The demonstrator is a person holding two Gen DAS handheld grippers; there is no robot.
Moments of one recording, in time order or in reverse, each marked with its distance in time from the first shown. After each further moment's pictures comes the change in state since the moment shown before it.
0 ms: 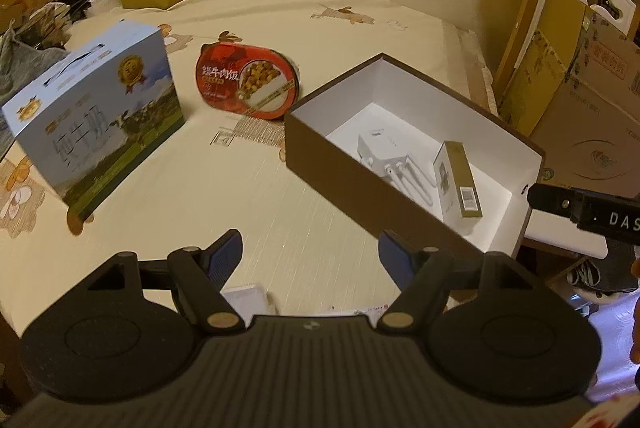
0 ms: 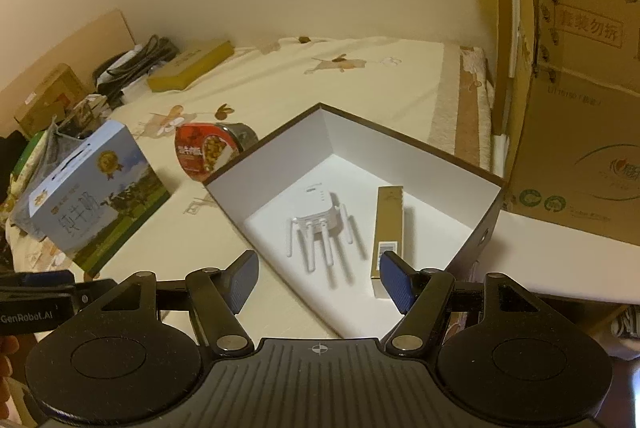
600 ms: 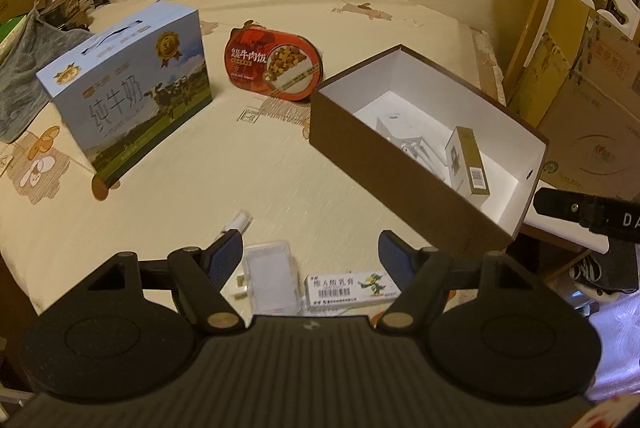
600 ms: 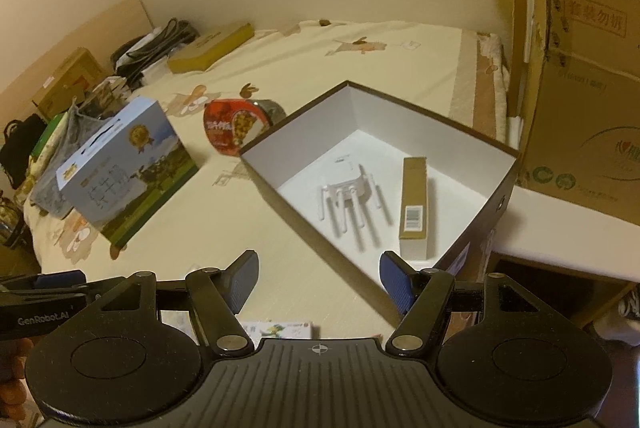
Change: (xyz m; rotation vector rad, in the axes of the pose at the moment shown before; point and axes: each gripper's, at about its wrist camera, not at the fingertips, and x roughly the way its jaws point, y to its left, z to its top) left arm -0.032 0.018 -0.036 -0.045 0.008 0.032; right arm -0.027 0.025 -0.022 -0.011 0.060 0.047
